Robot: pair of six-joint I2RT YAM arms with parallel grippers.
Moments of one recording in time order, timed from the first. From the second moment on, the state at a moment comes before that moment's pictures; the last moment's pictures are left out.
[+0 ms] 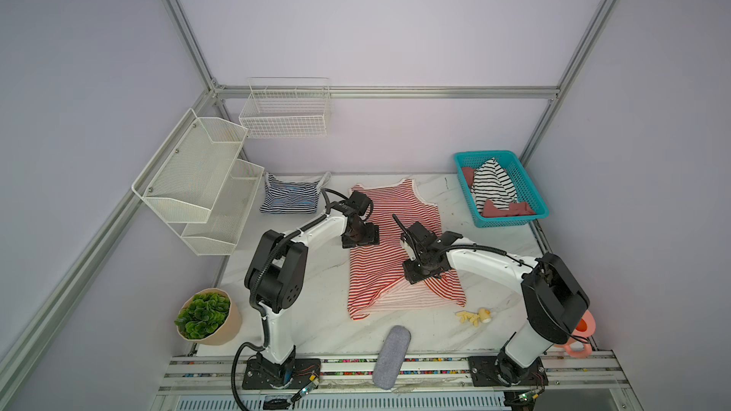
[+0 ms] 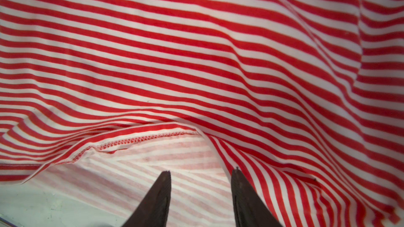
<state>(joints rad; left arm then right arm) -0.46 1.95 1.46 -0.73 0.14 -0.50 0.75 1.66 1.11 -0.72 -0.03 0.31</state>
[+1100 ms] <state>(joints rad) -0.39 2.11 1.60 -0.74 0.26 -0.46 0.76 1.75 1.13 -0.79 0.15 0.36</state>
